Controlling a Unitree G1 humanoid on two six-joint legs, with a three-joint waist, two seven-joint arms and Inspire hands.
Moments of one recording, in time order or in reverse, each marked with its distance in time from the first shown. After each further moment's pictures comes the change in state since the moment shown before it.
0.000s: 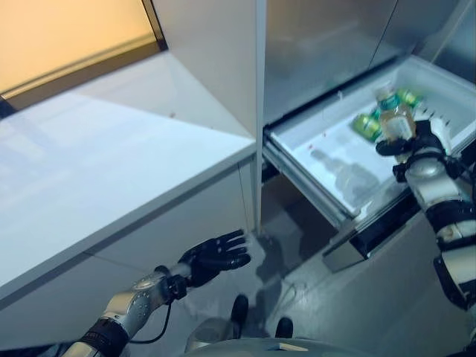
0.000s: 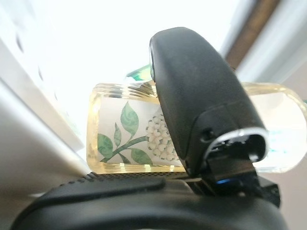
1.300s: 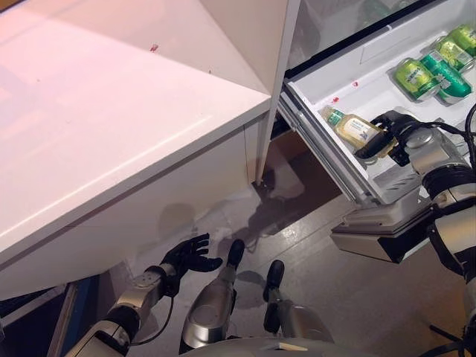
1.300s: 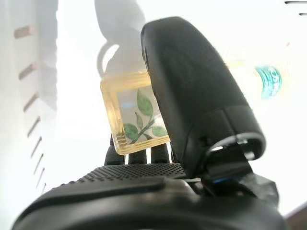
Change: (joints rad) left arm -0.155 -0.123 0.034 0.403 0.292 -0.274 0.124; right arm -0.195 0.055 0.167 0.137 -0.228 0.041 0.476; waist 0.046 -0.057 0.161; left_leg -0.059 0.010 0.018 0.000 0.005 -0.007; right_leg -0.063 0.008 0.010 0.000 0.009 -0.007
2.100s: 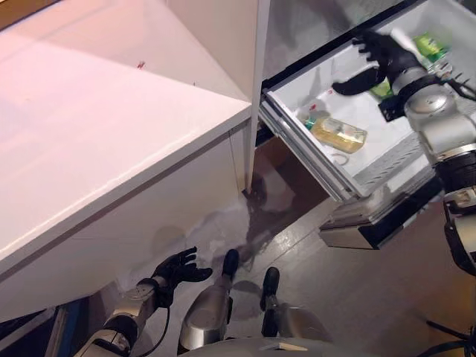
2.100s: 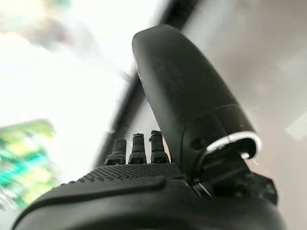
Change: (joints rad) left arm 0.062 -0.039 0.153 0.151 0.111 0.040 0.025; right arm 0.088 -0.095 -0.286 -0.653 0.368 -0.055 -0.184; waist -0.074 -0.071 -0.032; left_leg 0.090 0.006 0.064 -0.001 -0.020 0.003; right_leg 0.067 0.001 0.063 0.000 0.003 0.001
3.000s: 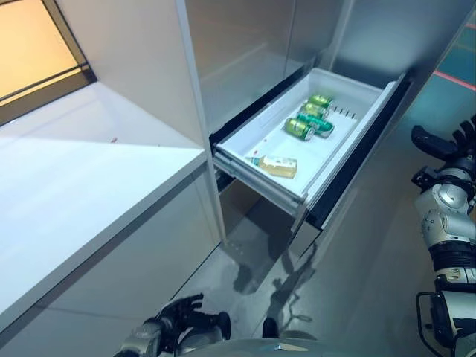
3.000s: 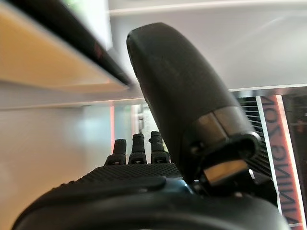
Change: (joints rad) left arm 0.017 -0.086 -0.056 0.061 0.110 0.000 0.006; right arm 0.515 0.210 -0.413 0.214 0.320 -0.388 -0.515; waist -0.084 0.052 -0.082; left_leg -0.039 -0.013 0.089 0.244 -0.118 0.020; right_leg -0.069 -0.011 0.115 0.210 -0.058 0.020
